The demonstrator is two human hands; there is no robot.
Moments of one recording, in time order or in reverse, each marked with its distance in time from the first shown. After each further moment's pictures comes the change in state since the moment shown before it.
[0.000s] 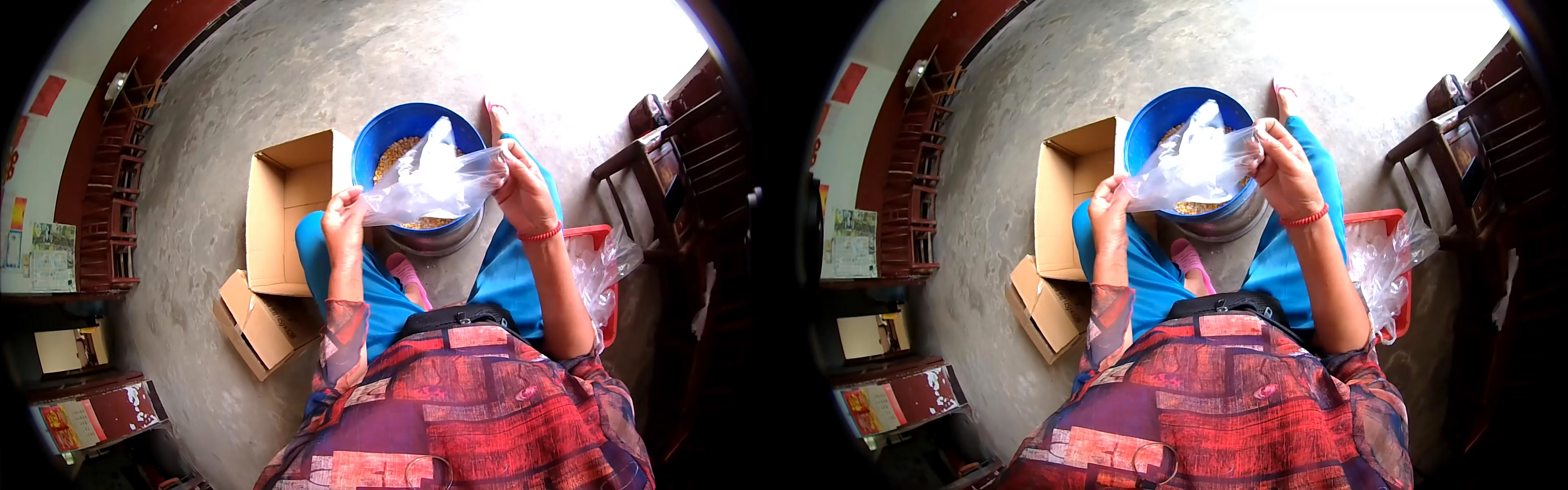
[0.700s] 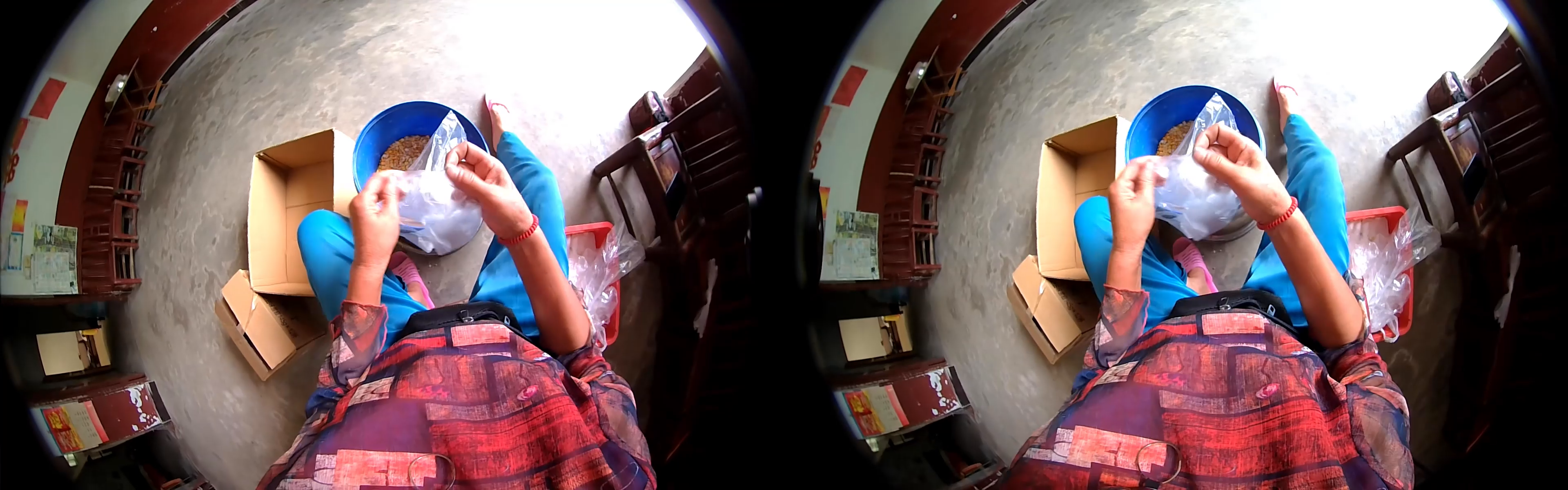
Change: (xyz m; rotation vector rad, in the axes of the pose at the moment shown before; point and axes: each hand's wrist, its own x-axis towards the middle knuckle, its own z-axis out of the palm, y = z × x) left_hand -0.014 0.047 0.054 0.449 -0.189 0.116; right_hand 0.003 0.017 0.041 -0.444 -0.027 0.072
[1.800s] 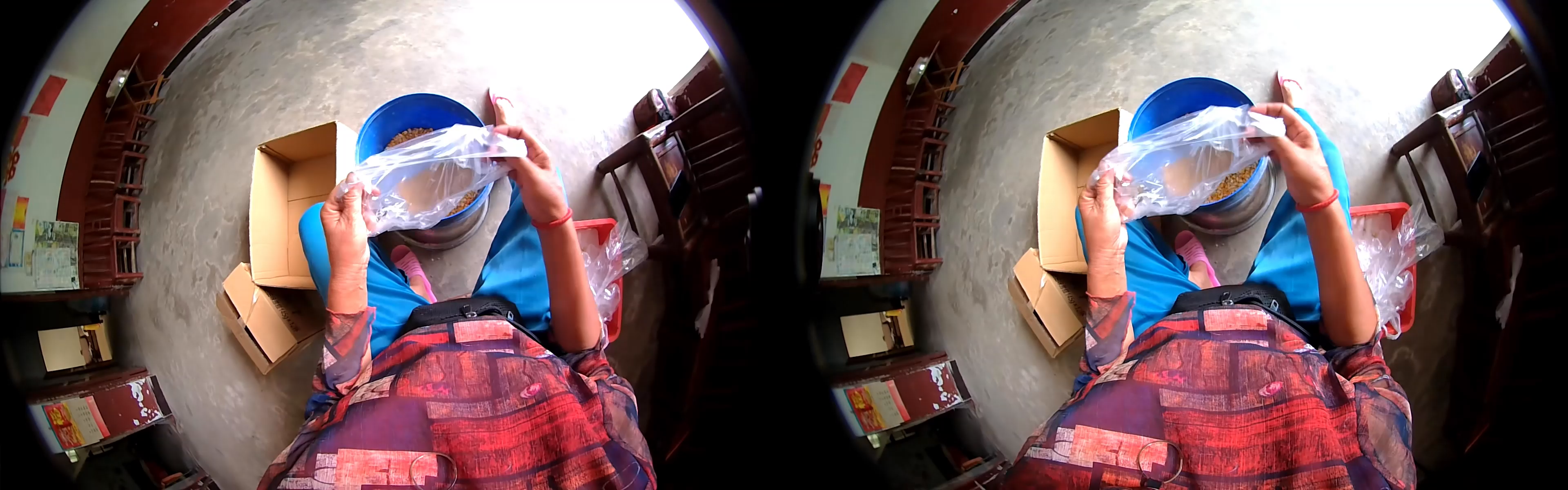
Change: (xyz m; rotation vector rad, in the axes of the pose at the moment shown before) left_hand -0.018 0.004 -0.027 -0.665 0.200 -0.102; right_hand -0.006 -0.007 -0.043 -0.116 0.211 -0.130
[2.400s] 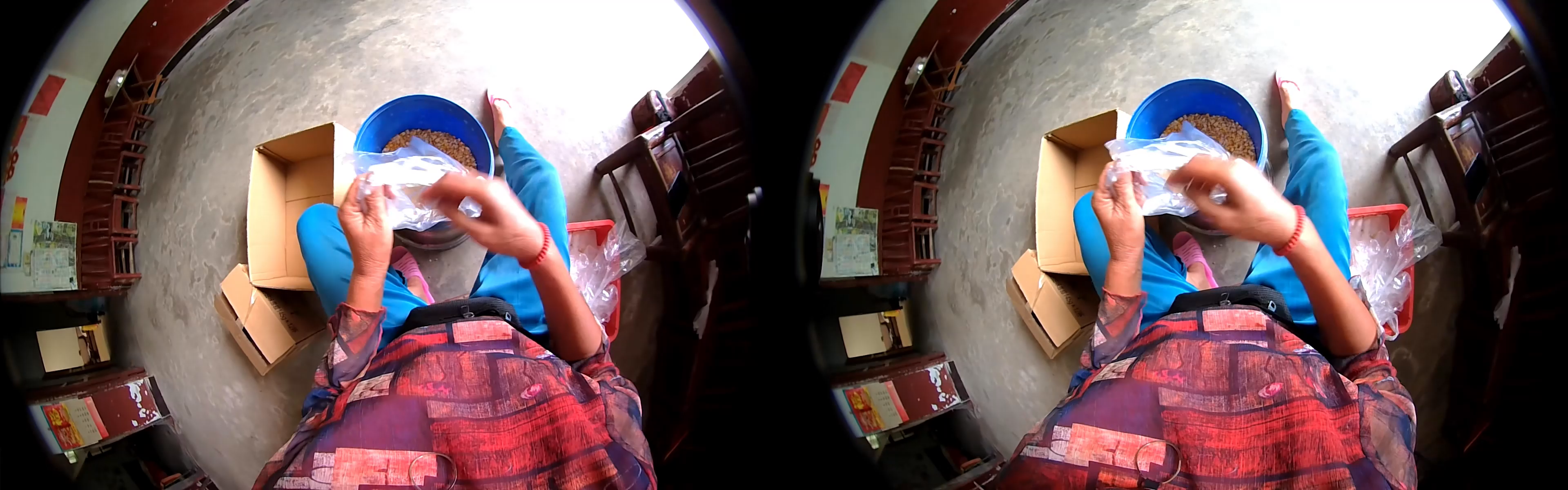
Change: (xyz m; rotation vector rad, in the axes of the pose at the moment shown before) left_hand -0.006 -0.013 0.022 0.327 -0.036 0.282; right_hand -0.023 -0.021 0.054 -0.661 -0.505 -0.334
